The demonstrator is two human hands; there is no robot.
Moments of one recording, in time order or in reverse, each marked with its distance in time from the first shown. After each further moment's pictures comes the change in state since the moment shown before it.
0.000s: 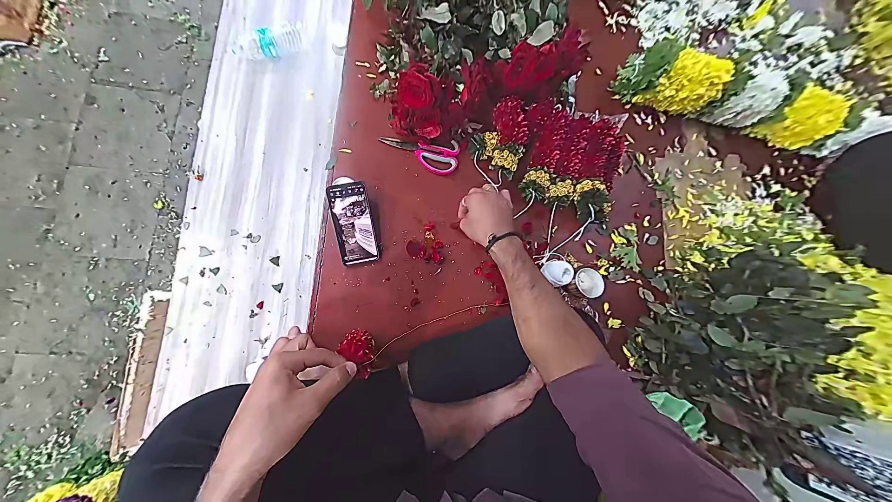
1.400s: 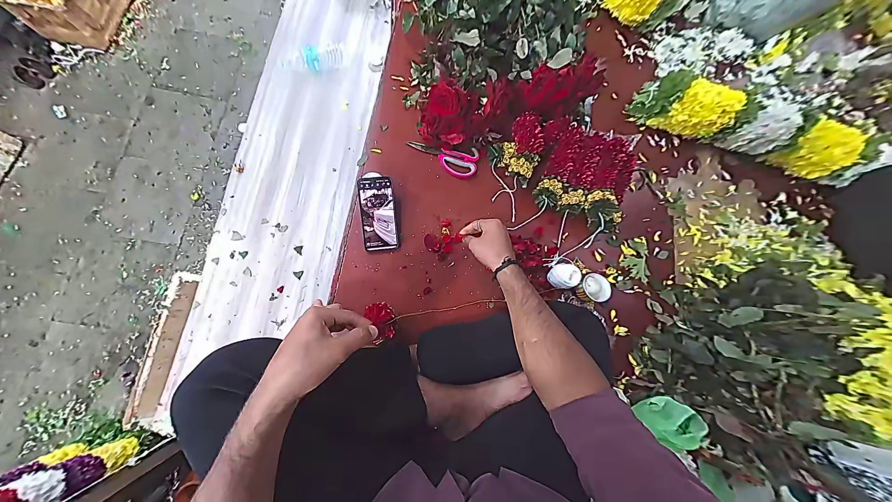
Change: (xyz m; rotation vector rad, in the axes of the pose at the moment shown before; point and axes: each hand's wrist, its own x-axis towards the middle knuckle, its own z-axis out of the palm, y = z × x) left_hand -0.003 0.006 0.000 -0.128 -0.097 -0.043; right_hand -0.054 -0.019 0.020 0.543 -0.013 0.197
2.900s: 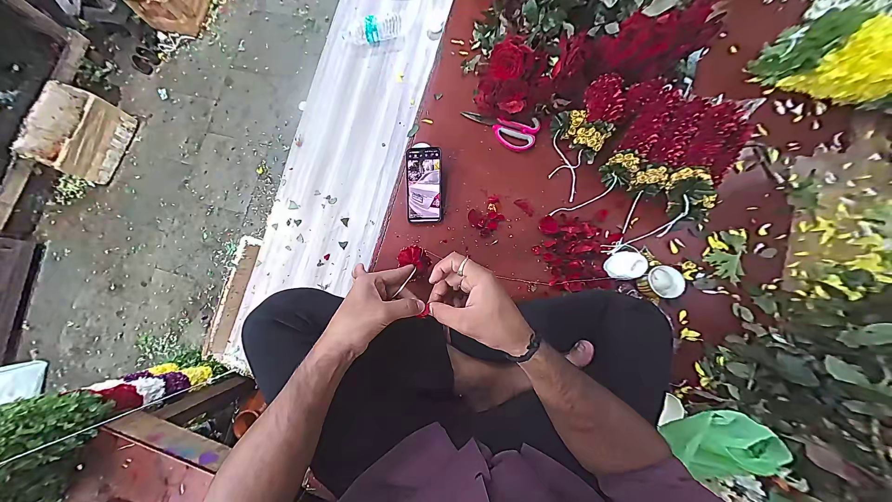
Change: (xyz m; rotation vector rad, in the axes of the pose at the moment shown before) left_hand -0.014 0.015 0.027 -0.575 0.005 -0.091; right_hand -0.195 -0.121 0.005 0.657 -0.417 -0.415
